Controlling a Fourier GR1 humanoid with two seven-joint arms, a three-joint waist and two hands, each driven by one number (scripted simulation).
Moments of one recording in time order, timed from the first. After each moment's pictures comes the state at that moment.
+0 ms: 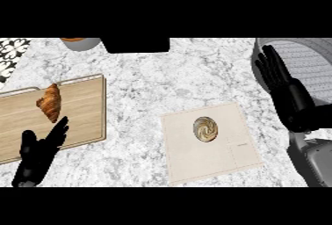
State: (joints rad) left arm 0.08 0.47 -0.15 -1.41 0.26 0.10 0.20; right arm -0.31 -0.44 0.21 -1.58 -0.32 -0.17 -0.01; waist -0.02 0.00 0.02
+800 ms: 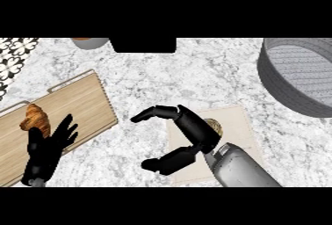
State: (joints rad) left arm 0.06 0.40 -0.14 -1.42 0.23 0.14 0.21; right arm -0.49 -0.15 0.62 -1.47 -0.11 -0.01 -0.12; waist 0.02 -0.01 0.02
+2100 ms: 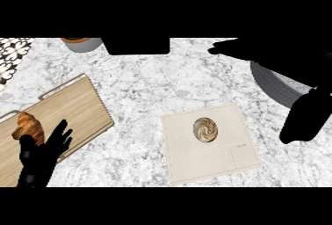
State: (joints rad) left arm 0.13 0.38 -0.10 -1.48 0.22 0.15 0.22; right arm -0.98 -0.81 0.46 -1.72 -0.15 0.71 0.61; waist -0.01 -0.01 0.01
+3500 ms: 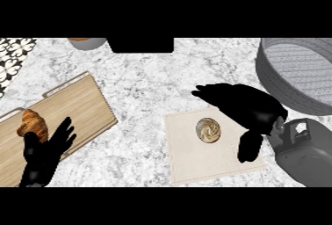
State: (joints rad) left arm 0.11 0.34 -0.07 -1.48 0.18 0.10 0.23; right arm -0.65 -0.59 0.56 -1.72 0.25 0.61 0.50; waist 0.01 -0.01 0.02
